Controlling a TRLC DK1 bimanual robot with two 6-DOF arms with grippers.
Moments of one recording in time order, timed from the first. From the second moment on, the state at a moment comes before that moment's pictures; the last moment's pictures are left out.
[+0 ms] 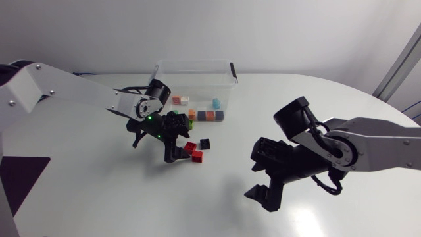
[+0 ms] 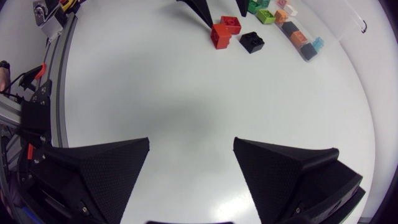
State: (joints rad) left arm -0.36 2.08 1.26 -0.37 0.42 1.10; right arm 0.50 1.44 0.70 -0.43 -0.29 -0.60
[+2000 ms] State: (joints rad) left arm -0.36 2.11 1.36 -0.58 0.50 1.09; right arm 0.61 1.74 0.93 -0.37 -0.33 -0.66
